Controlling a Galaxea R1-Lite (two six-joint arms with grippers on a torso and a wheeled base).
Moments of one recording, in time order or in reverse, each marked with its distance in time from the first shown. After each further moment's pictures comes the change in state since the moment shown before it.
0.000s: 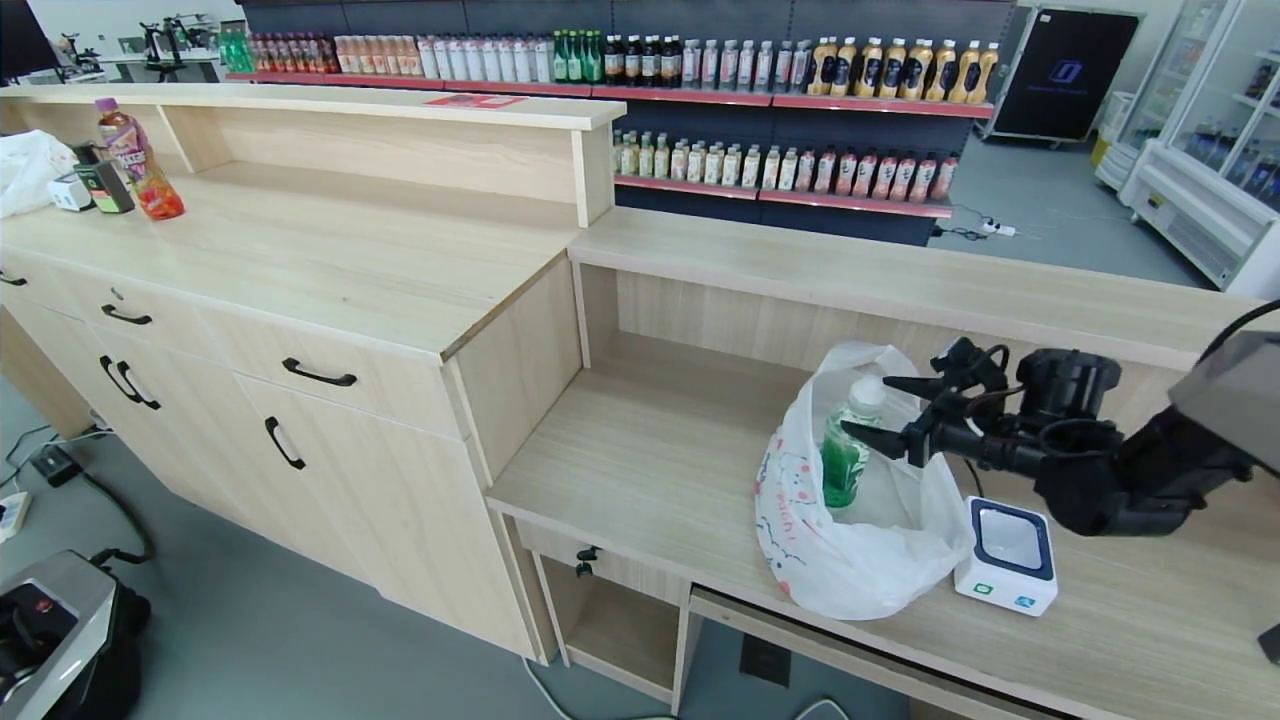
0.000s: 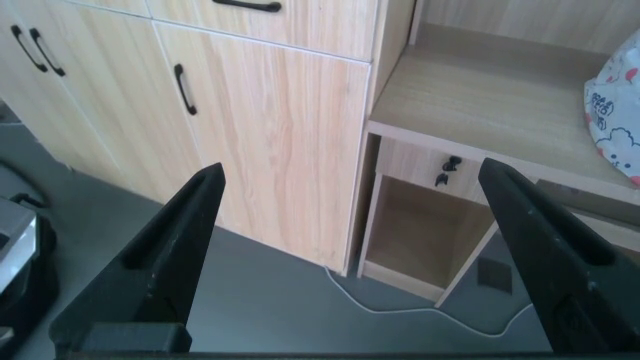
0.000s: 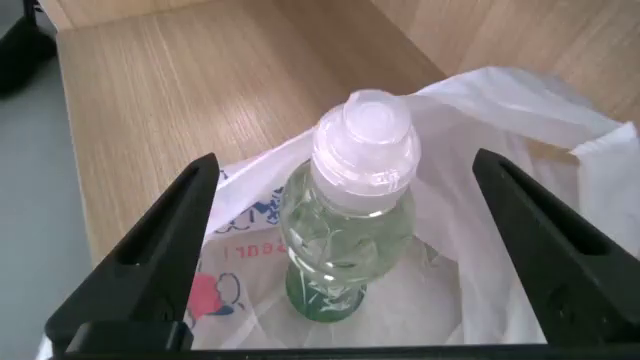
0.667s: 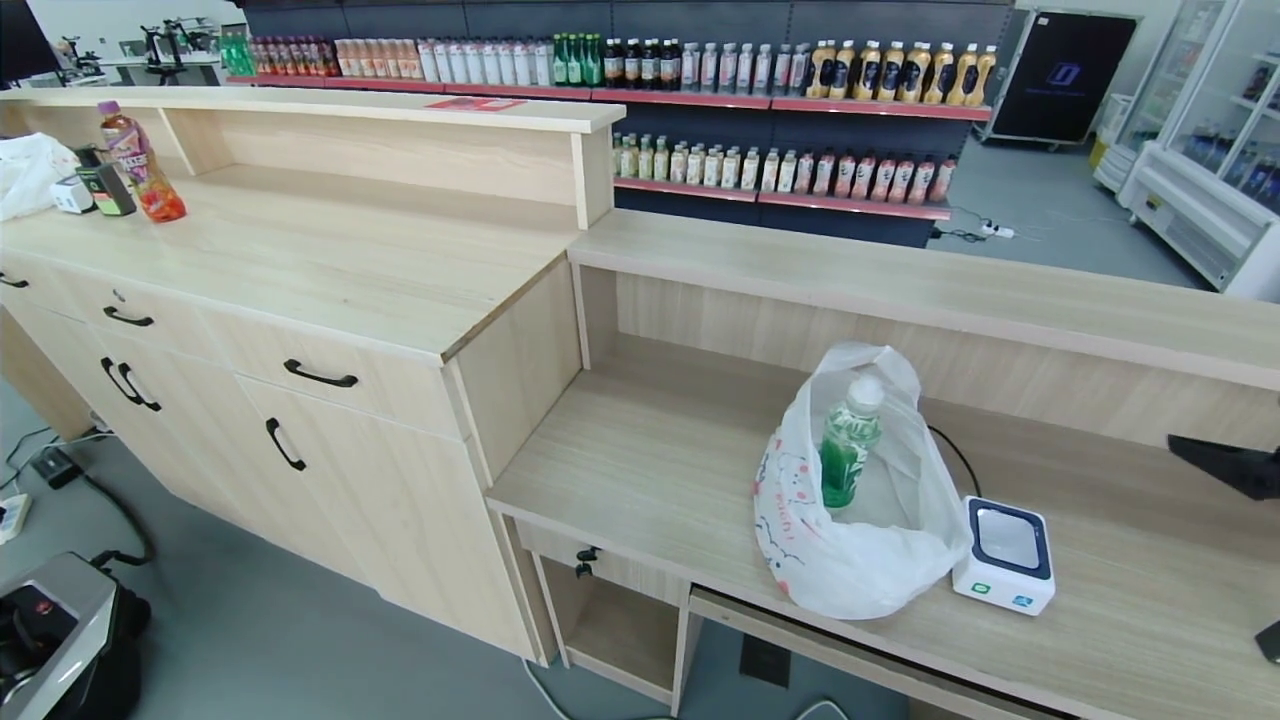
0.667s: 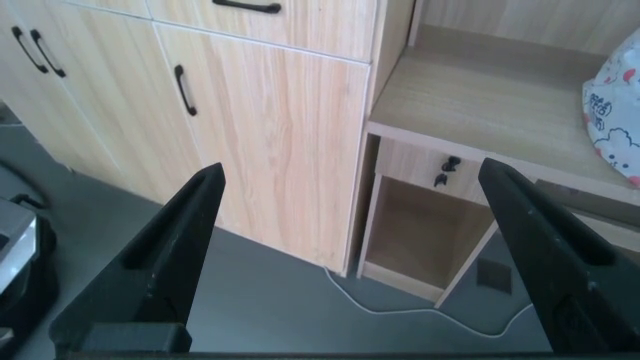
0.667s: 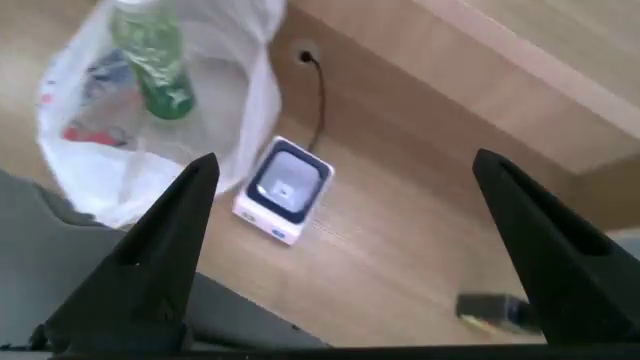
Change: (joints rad) left arm 0.000 0.000 0.000 0.000 0.000 0.000; right arm -0.397 -0.980 0.356 0.773 -0.331 -0.098
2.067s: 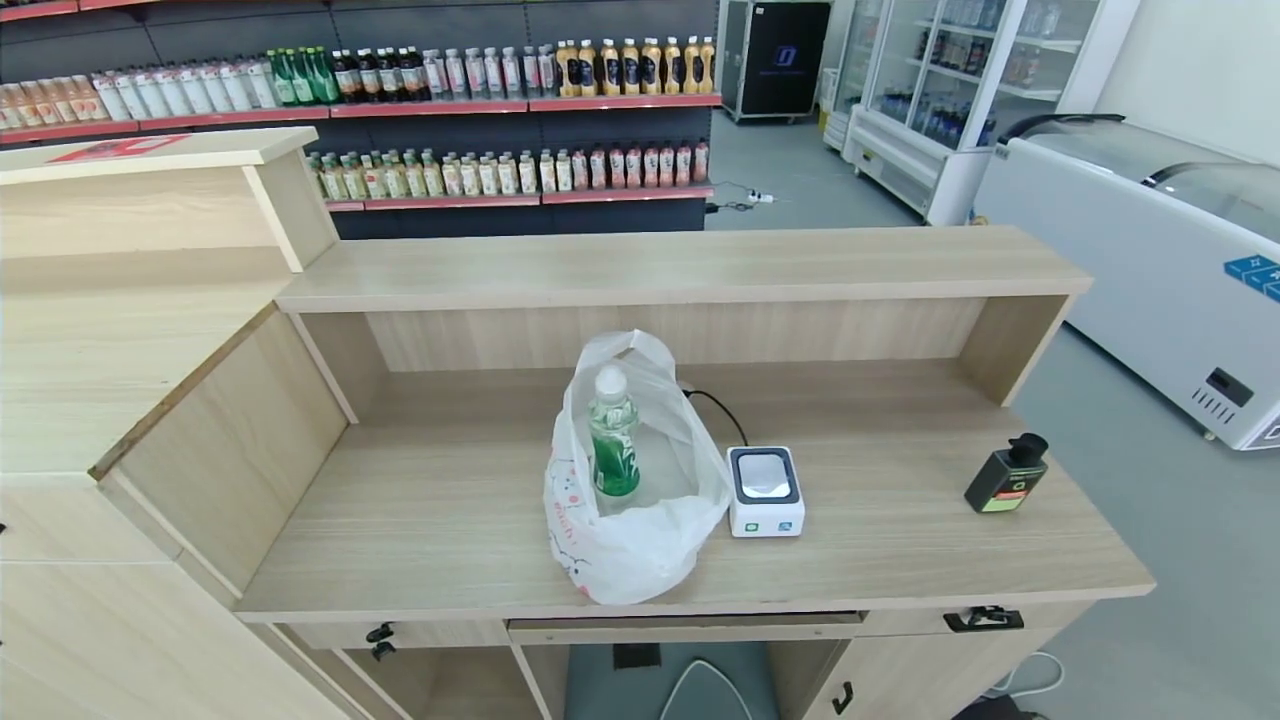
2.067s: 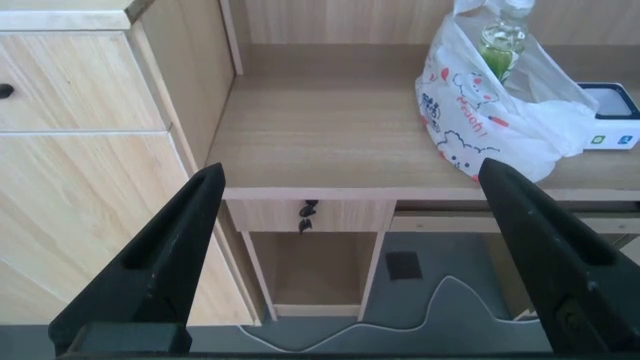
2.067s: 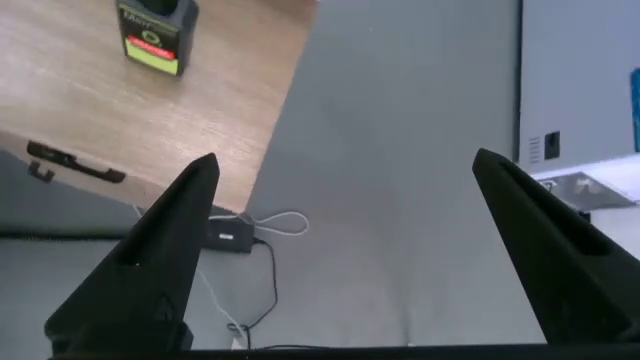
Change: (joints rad) left arm 0.000 0.000 0.000 0.000 0.000 0.000; right arm -0.493 0.639 -0.509 0.139 0.421 -0.637
